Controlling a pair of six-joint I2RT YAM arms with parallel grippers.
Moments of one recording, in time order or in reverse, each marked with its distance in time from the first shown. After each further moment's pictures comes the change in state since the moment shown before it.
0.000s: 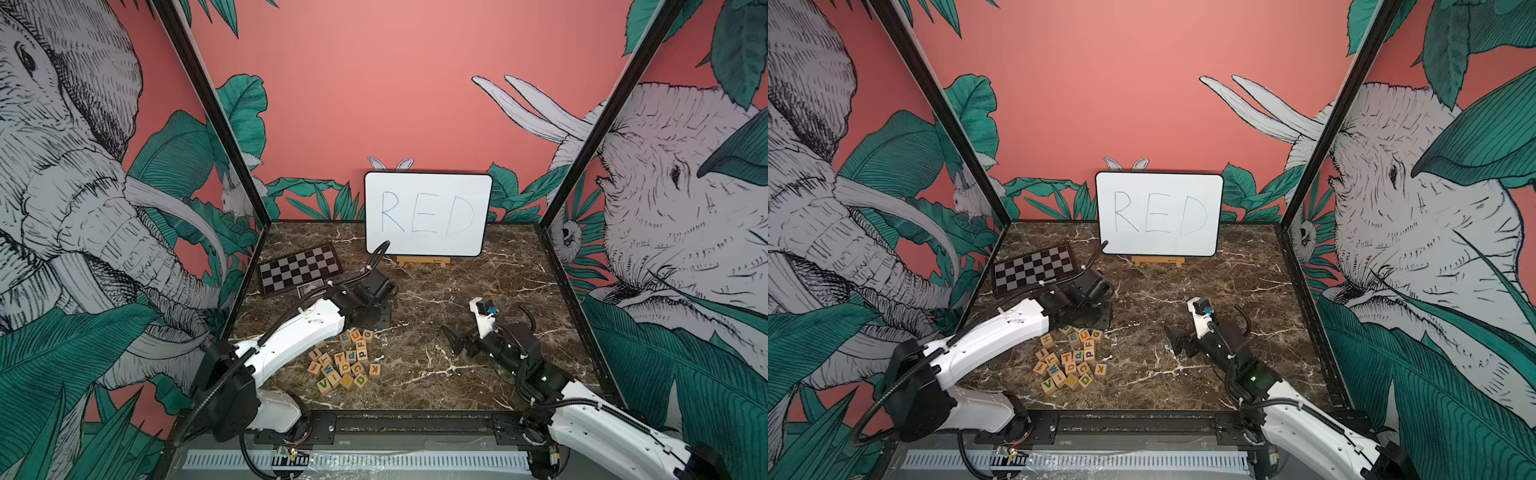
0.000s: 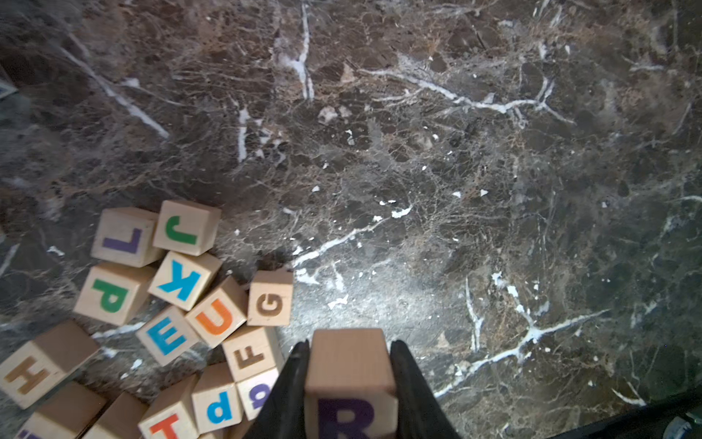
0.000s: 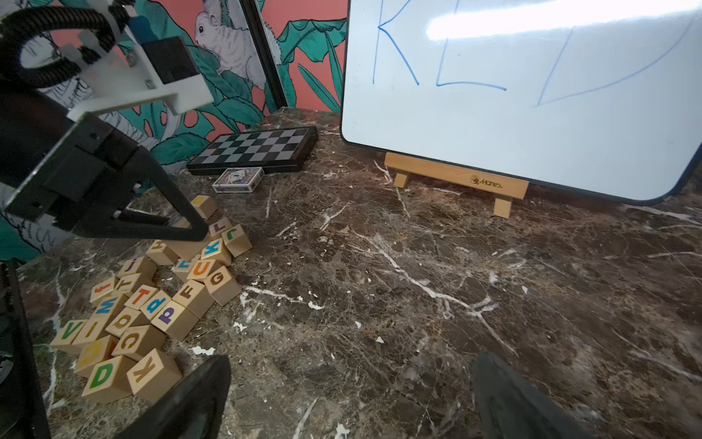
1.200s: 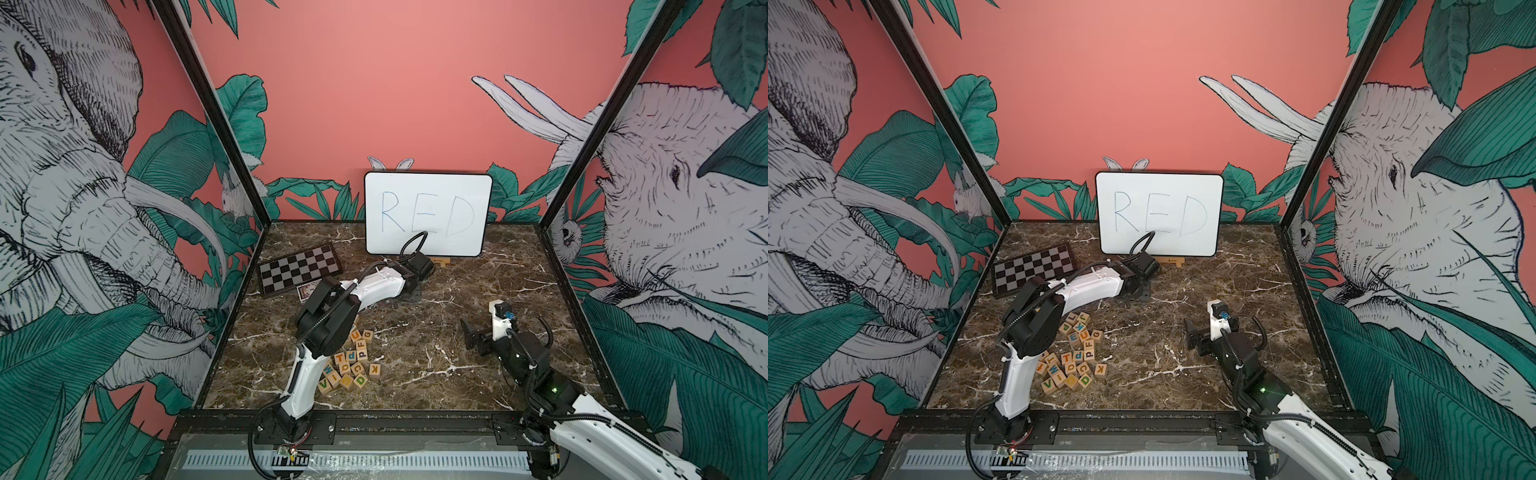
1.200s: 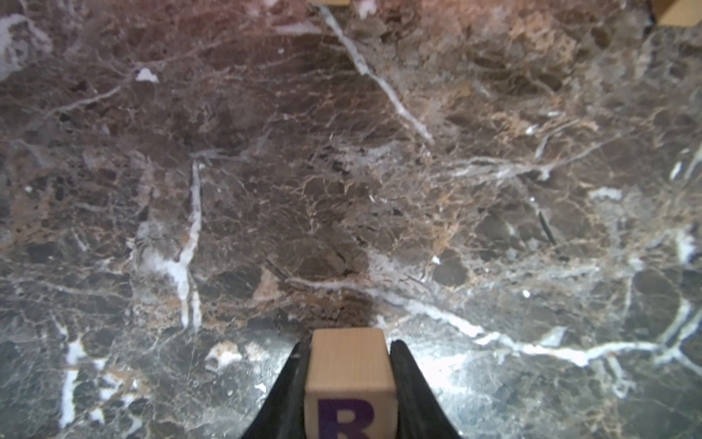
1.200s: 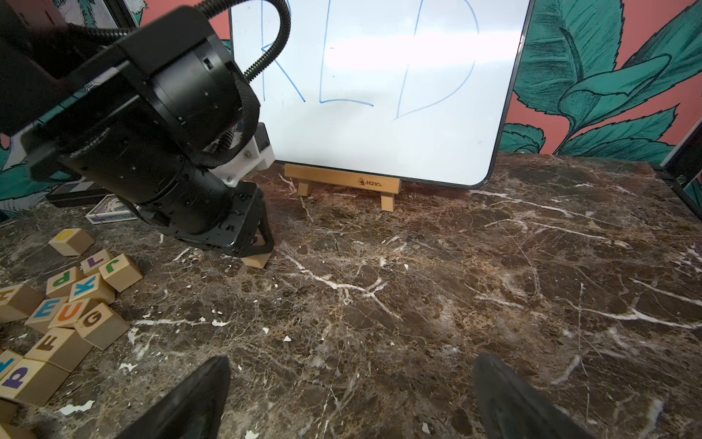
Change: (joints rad) left arm 0.023 0.697 0.505 0.122 -0.146 -0.031; right arm 0.001 -0.161 -0.040 -0.122 0.302 0.009
